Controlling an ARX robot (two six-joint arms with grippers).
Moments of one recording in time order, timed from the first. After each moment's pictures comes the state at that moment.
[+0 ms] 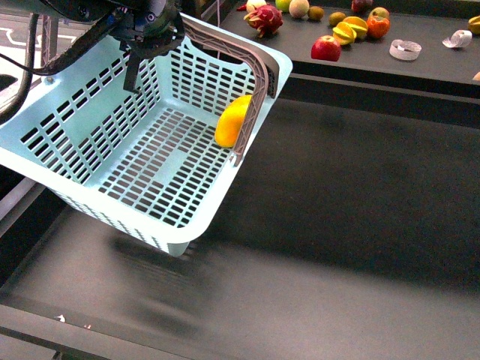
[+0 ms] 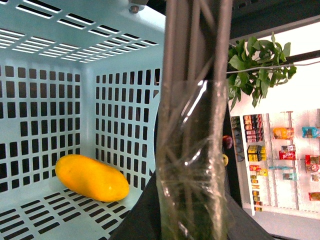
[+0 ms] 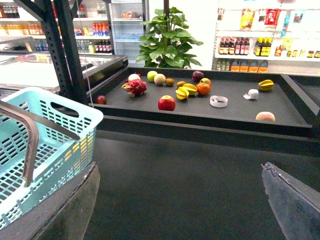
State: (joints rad) left arm -0.37 2.12 1.33 0.41 -0.54 -1.39; right arm 0.00 0.01 0.01 0.00 0.00 0.00
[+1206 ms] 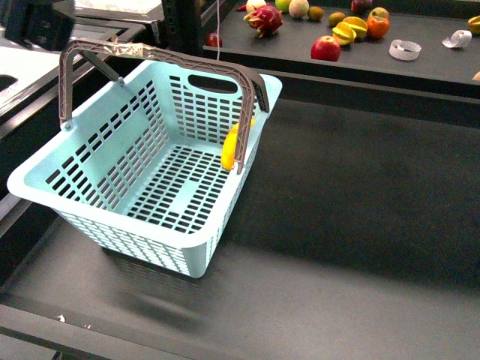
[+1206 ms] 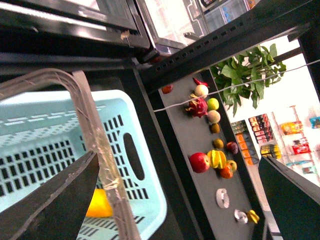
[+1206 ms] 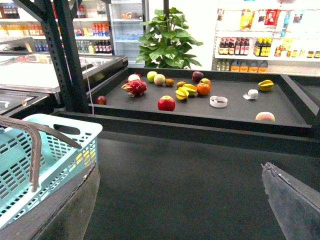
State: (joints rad) left arm -0.33 1.75 1.03 0.43 -0.58 -1.13; right arm 0.00 0.00 0.01 0.00 0.00 0.00
